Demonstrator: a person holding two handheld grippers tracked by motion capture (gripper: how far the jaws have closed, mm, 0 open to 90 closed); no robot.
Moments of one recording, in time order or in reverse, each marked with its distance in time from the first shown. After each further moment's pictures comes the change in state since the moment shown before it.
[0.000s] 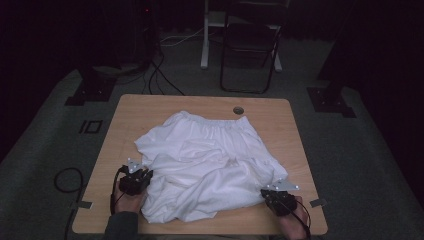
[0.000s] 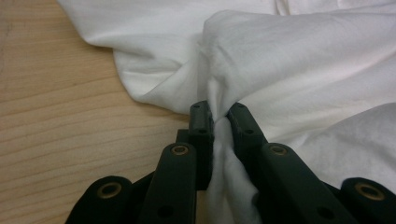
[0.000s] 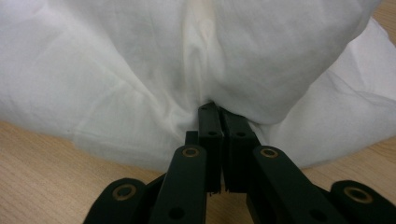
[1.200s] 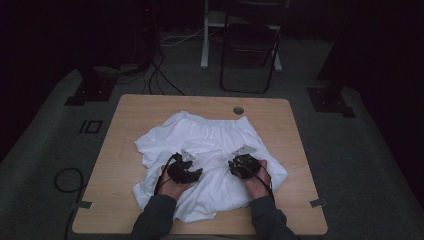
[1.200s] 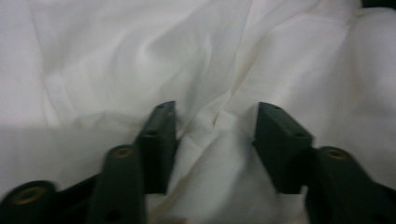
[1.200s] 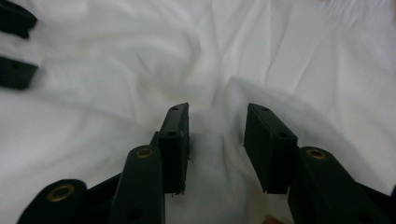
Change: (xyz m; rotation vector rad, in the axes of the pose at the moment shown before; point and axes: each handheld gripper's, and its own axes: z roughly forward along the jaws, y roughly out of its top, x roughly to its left) left arm -0.109 0.049 0.070 0.092 -0.222 0.236; right arm 0.028 0.111 0.082 -0.018 0.002 -0.079
